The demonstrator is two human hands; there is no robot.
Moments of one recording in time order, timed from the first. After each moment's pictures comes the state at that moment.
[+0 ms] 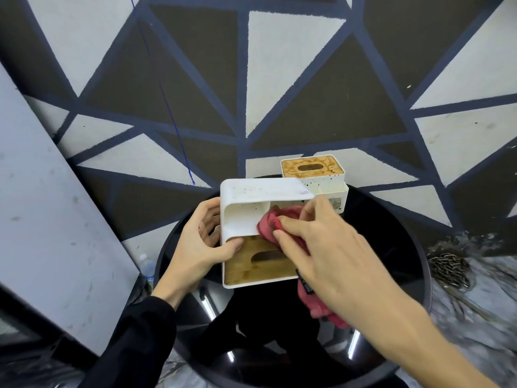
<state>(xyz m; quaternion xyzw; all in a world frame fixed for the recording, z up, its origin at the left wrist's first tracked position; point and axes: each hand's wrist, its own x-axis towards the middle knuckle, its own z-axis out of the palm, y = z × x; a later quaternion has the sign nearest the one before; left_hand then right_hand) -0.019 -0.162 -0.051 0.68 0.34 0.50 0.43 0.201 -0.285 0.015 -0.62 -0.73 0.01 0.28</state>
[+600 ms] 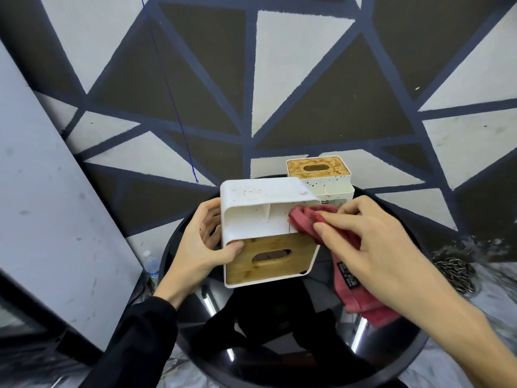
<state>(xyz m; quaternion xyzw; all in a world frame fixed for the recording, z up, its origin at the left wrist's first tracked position) -0.027 -0.166 -0.055 0.68 0.35 0.49 0.42 0.249 -0.277 -0.002 -0.59 -0.71 0.06 0.39</state>
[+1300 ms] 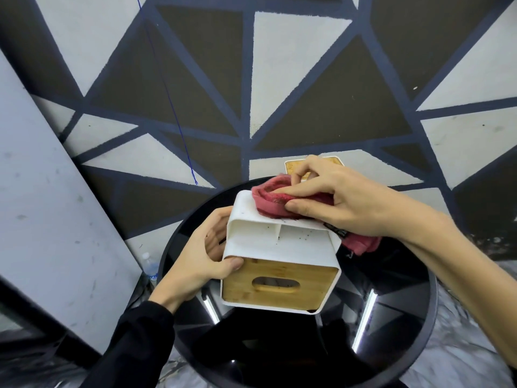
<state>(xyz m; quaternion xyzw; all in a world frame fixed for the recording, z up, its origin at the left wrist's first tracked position) -0.023 -0.177 -0.044 0.72 0.32 0.41 0.46 0.260 -0.210 0.051 -0.43 -0.86 0.10 0.26</state>
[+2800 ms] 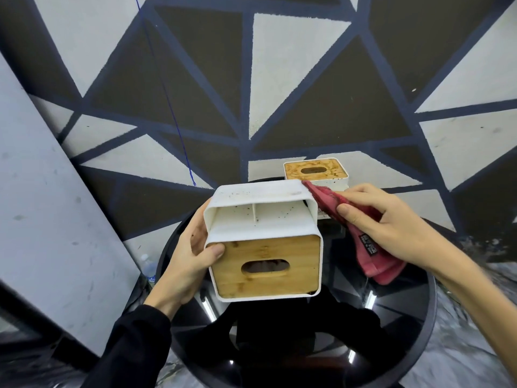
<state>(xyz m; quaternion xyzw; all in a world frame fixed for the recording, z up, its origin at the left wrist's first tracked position) -0.034 -0.161 -0.062 0.67 0.33 0.48 0.47 0.317 -0.217 -0.015 -0.50 -0.72 0.20 0.43</state>
